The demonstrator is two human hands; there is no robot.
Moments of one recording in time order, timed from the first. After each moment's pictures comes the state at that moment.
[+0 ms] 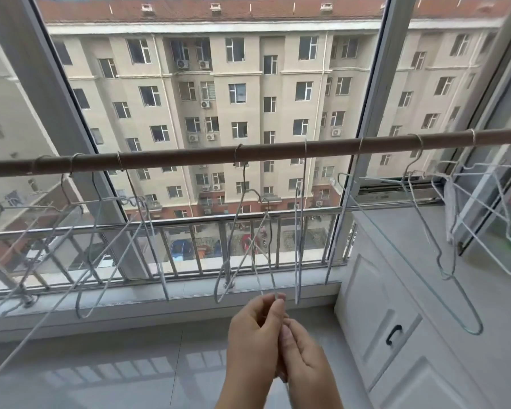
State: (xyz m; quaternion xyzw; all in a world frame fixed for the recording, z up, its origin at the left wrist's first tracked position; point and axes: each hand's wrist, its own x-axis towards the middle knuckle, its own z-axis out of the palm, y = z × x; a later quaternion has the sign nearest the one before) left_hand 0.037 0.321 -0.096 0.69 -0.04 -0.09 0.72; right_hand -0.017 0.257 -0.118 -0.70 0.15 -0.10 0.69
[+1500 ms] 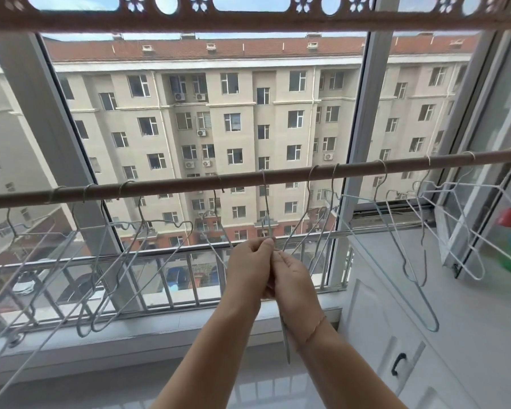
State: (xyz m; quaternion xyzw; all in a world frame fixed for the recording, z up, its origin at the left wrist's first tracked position) left_hand 0.119 0.285 -0.009 0.68 -0.07 -0.11 0.72; right_hand 0.093 0.232 -0.043 -0.63 0.13 -0.19 0.74
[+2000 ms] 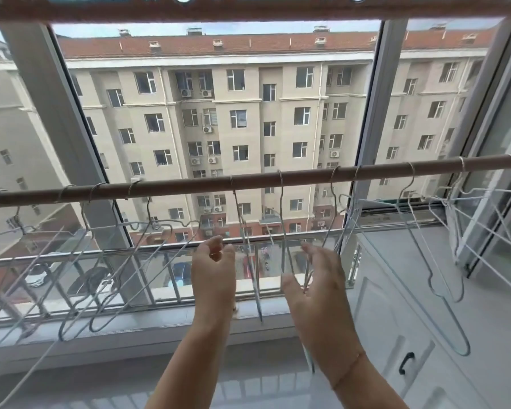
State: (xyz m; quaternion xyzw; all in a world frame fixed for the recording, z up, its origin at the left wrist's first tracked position) left_hand 0.143 0.336 -0.044 0.72 -0.01 0.09 0.69; right_hand 0.043 0.235 -0.033 -0.84 0.12 -0.34 0.41
